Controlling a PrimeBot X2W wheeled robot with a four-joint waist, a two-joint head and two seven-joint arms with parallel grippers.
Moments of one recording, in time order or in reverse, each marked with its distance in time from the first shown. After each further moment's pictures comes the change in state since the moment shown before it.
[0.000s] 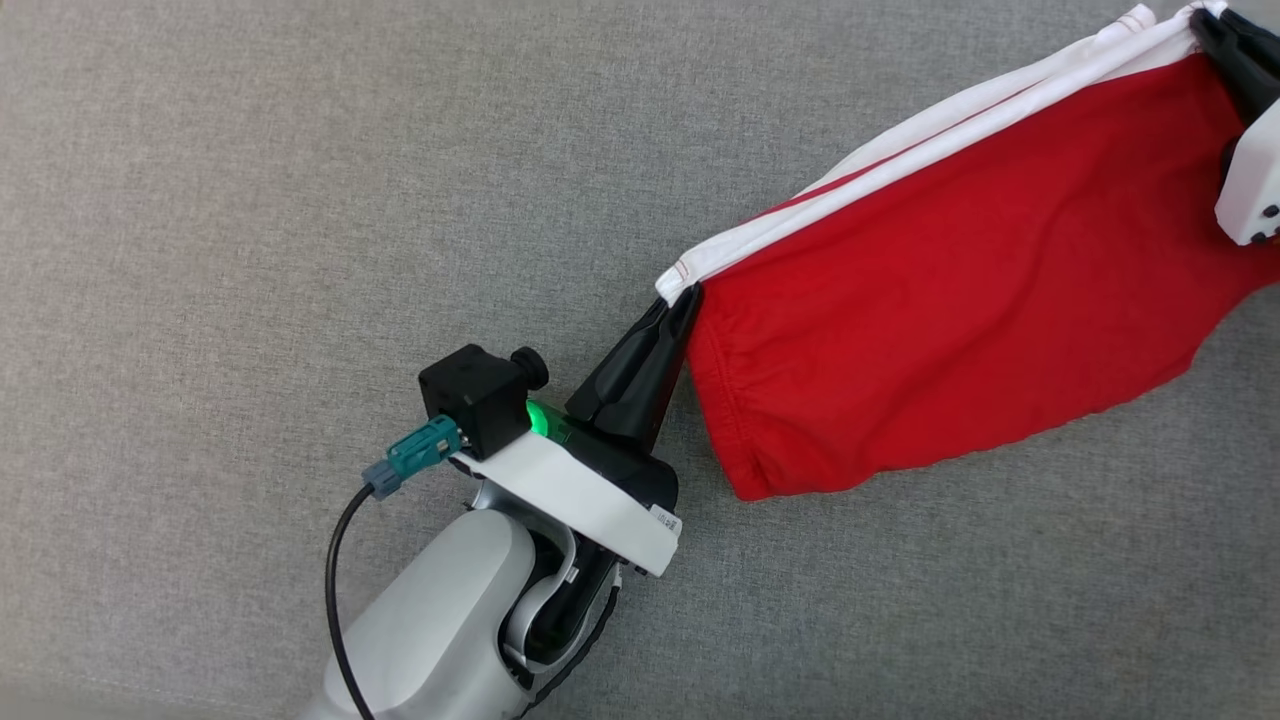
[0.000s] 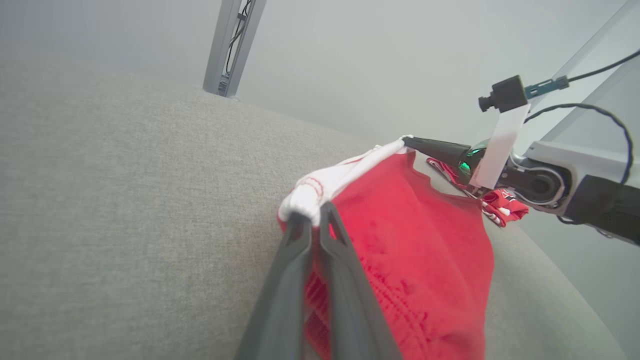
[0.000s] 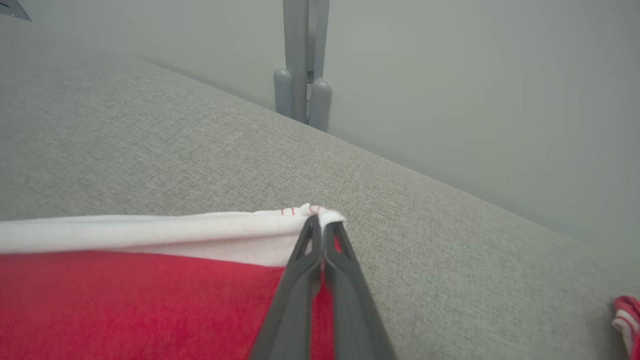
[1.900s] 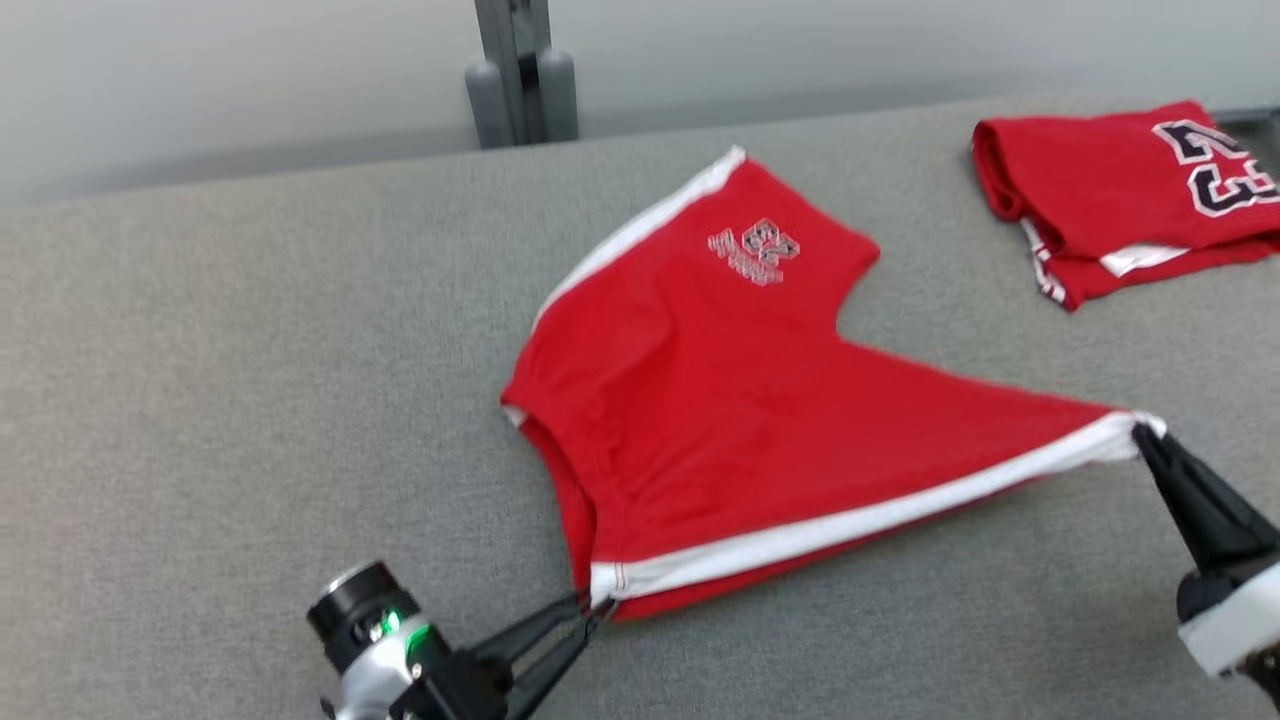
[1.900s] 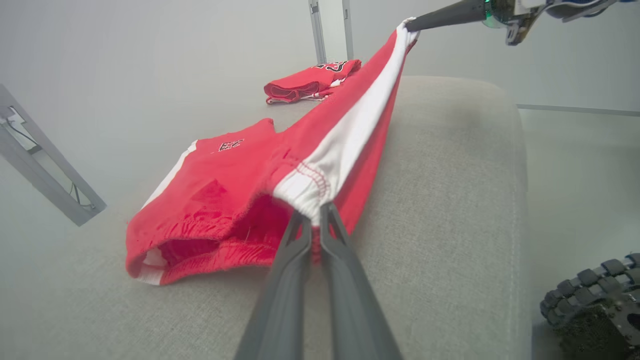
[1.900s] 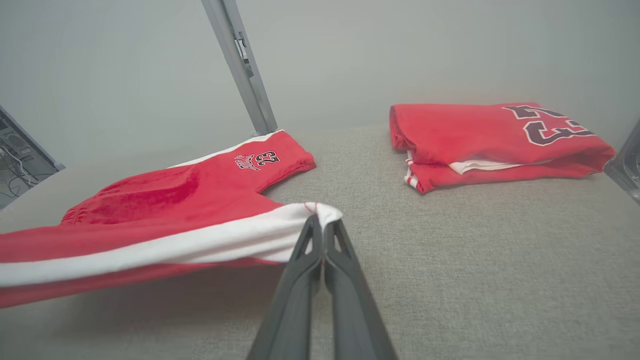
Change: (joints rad) left arm 0.255 0.382 -0.144 -0.162 0.494 -0.083 -0.026; right arm 0.955 -0.083 -0.460 -0.573 0.117 0.000 -0.198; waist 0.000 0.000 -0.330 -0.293
